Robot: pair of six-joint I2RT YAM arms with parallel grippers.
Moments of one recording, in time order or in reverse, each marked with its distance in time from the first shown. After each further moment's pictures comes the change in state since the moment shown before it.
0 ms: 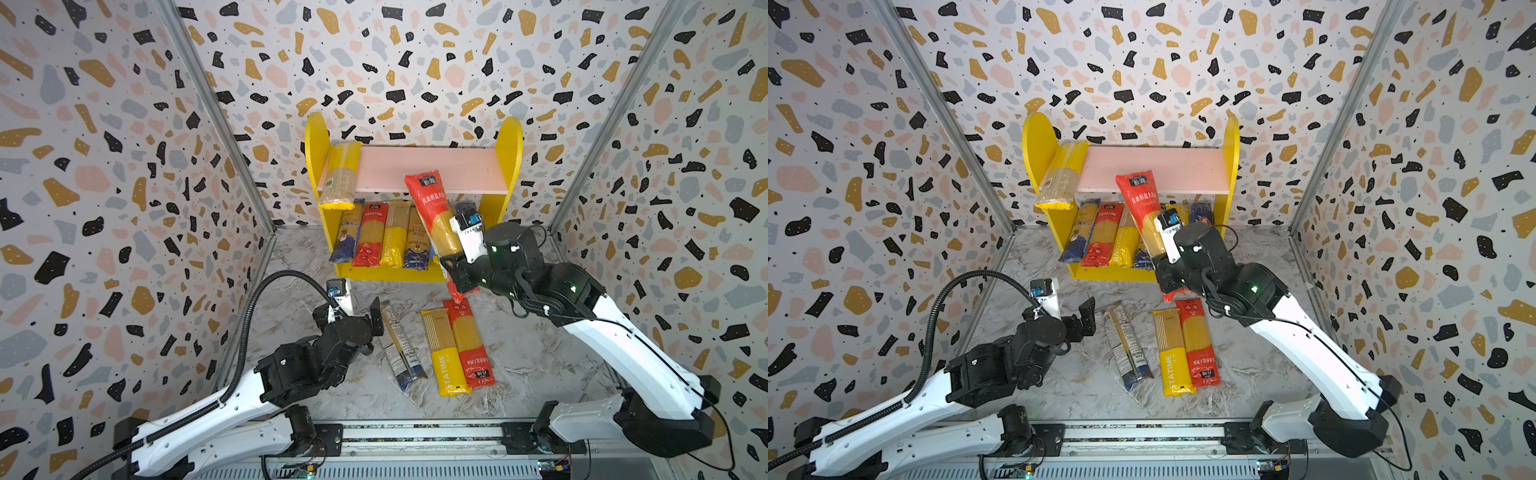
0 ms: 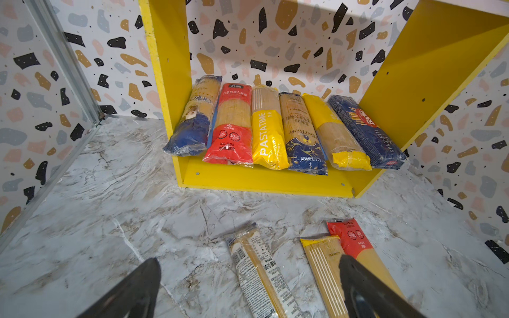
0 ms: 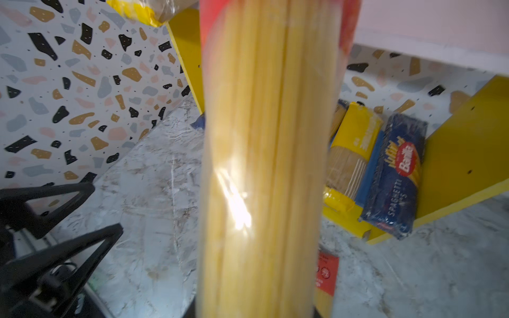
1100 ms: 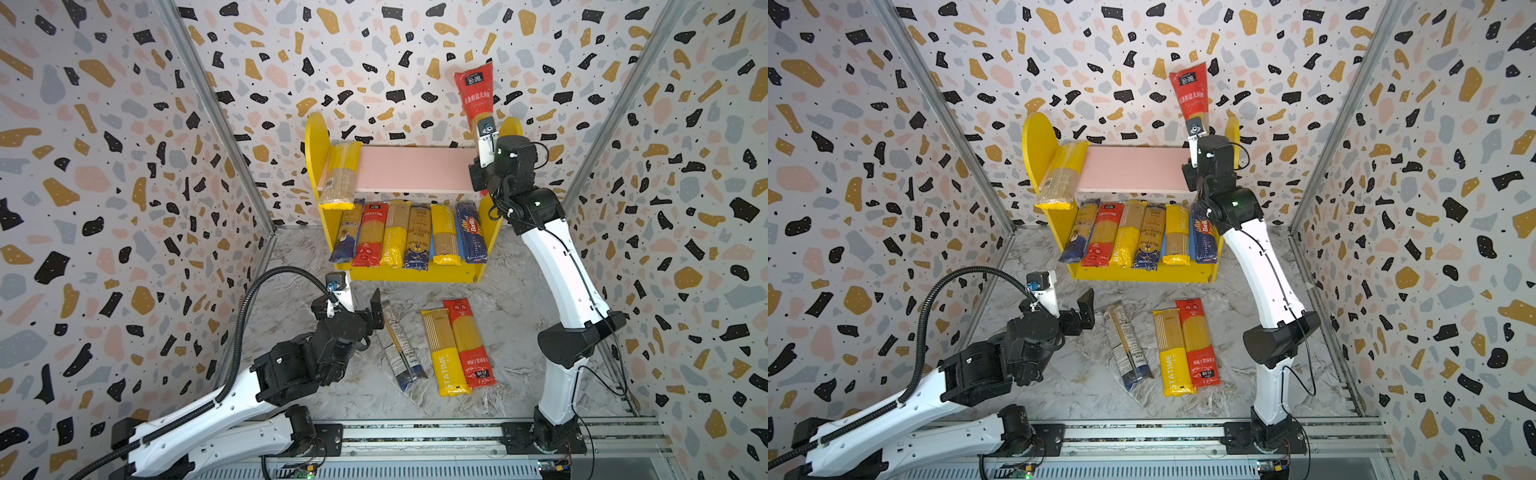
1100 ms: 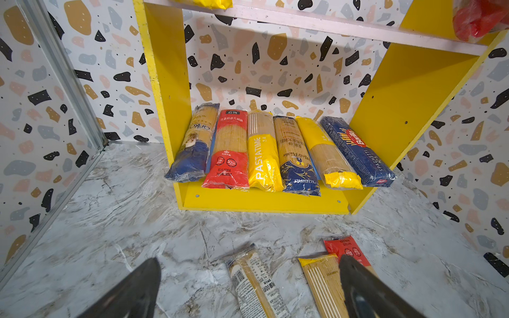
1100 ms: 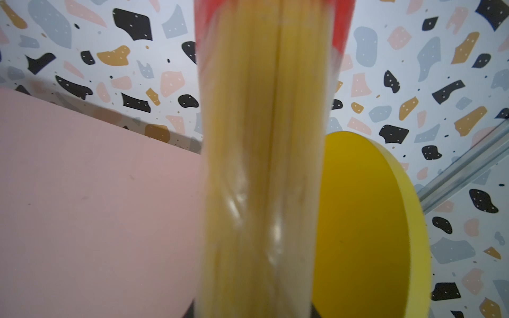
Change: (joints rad) left arm 0.000 0.001 0.034 0.065 -0.032 0.104; right arm -0.437 0.549 0.670 0.207 0.183 -0.412
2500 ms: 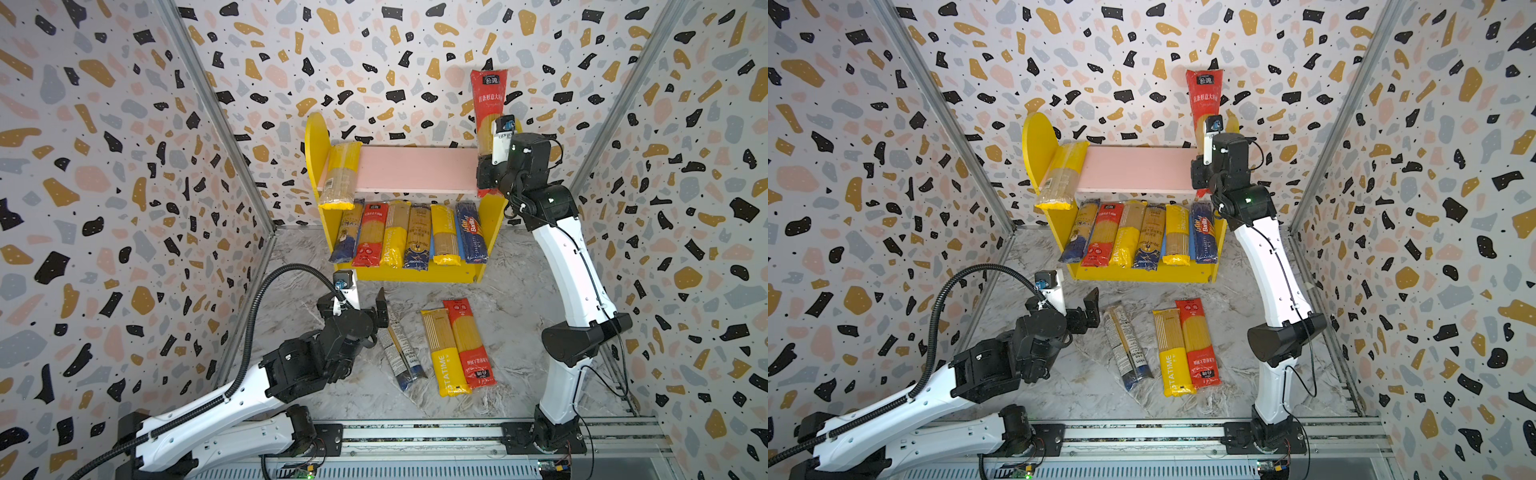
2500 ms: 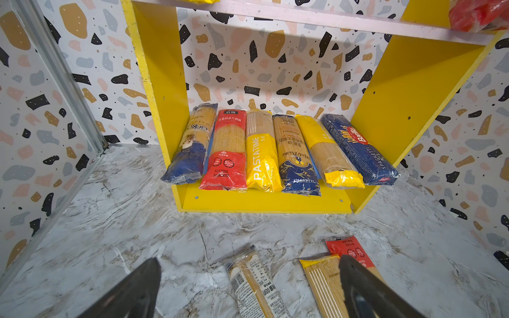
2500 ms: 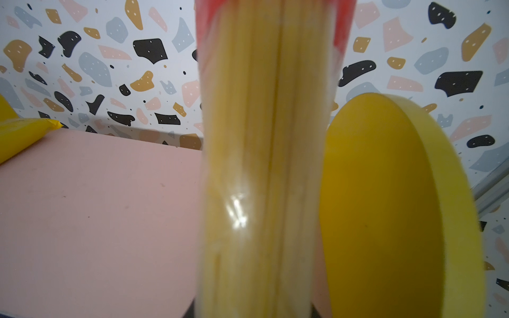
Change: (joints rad) left arm 0.000 0.030 0.000 0.031 -0.008 0.017; right arm -0.040 -0.005 0.019 -0.067 -0.210 0.245
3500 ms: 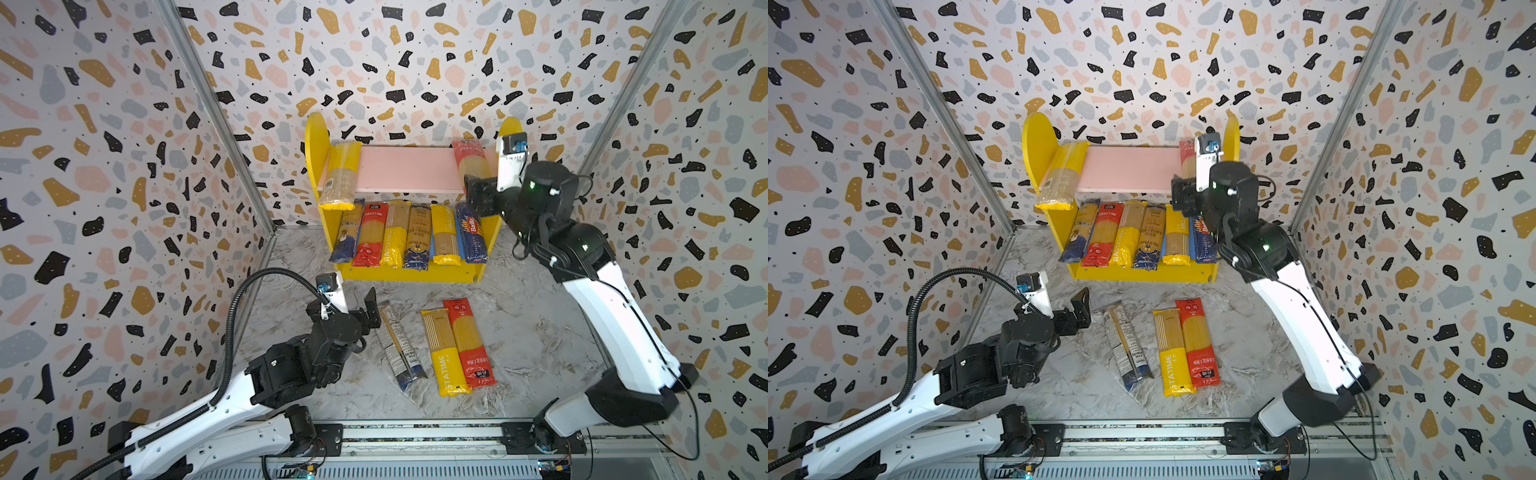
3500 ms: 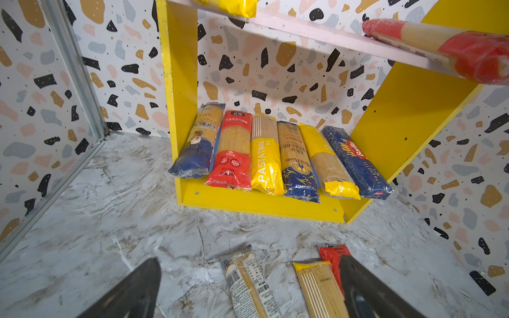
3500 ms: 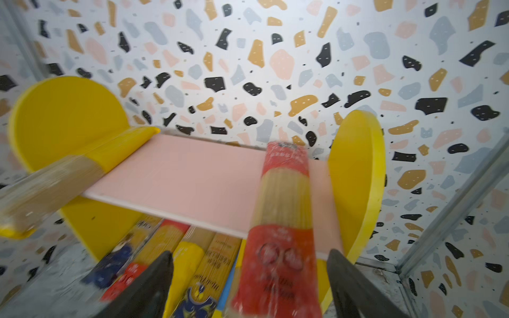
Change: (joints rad) left arm 0.000 -0.051 -0.009 -0.074 -0.001 -0.131; right arm 0.292 -0.499 -0.528 0.115 0.201 0.015
